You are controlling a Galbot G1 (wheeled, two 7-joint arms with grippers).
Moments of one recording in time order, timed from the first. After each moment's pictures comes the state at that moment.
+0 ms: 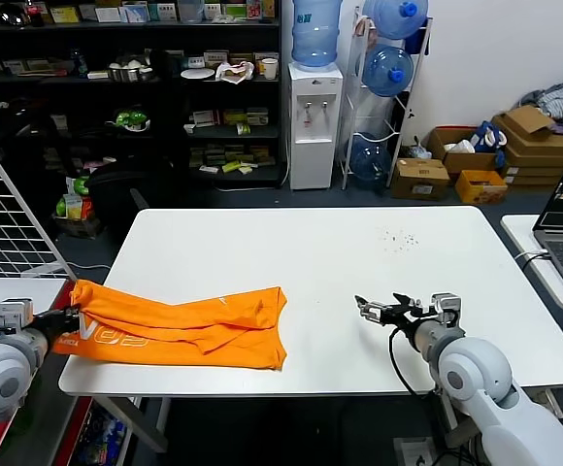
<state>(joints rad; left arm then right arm) 1.39 -0.38 -0.48 -1.95 -1.30 0.42 -0.54 -1.18 0.93 0.35 1.97 0.92 -0.64 0.27</state>
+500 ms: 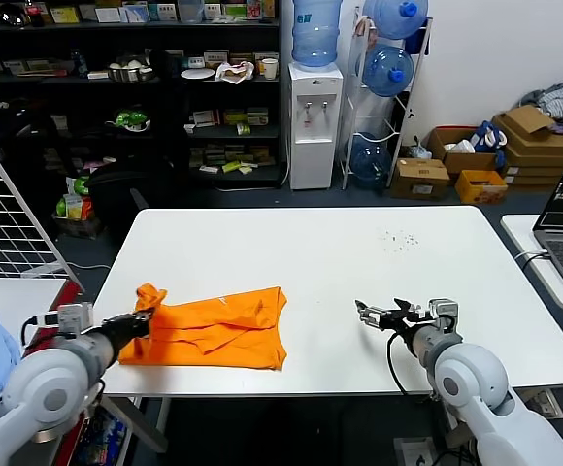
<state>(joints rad) 1.12 -0.50 -0.17 -2.14 -1.48 0.43 -0.69 -1.21 0.97 0.37 1.98 0.89 -0.65 0.30</state>
